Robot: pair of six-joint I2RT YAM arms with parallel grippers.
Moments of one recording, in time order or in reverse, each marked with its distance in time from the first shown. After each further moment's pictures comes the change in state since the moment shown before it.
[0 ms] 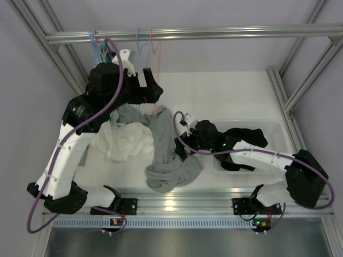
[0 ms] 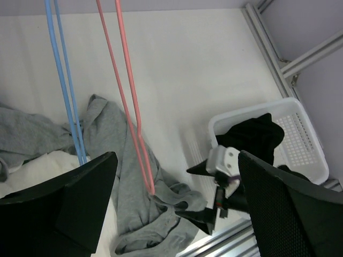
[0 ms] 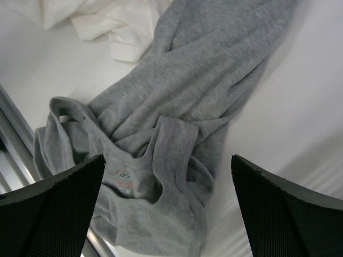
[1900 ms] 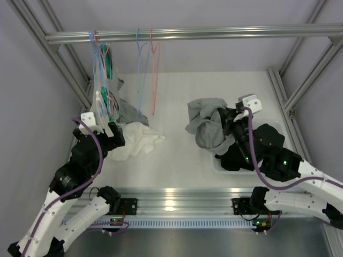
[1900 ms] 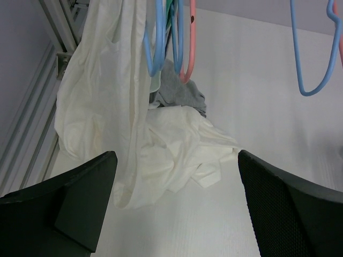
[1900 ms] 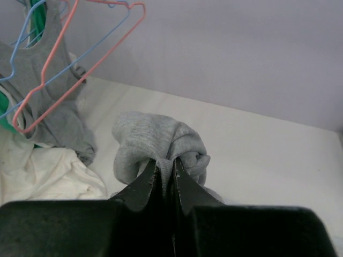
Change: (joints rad) left arm -0.015 -0.847 -0.999 0.216 -0.538 0.055; right arm 0.251 -0.481 0.231 -0.068 0.843 -0.244
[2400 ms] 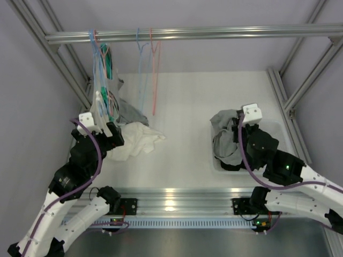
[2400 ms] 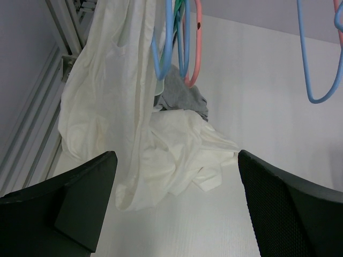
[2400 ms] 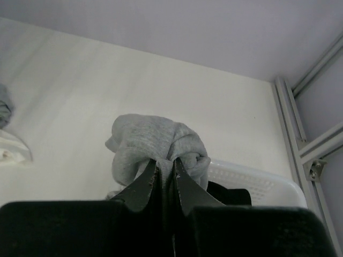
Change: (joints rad) left arm 0.000 -0.009 0.000 0.007 -0.021 -0.001; right arm -0.031 -0.105 -0.079 -0.233 0.194 0.009
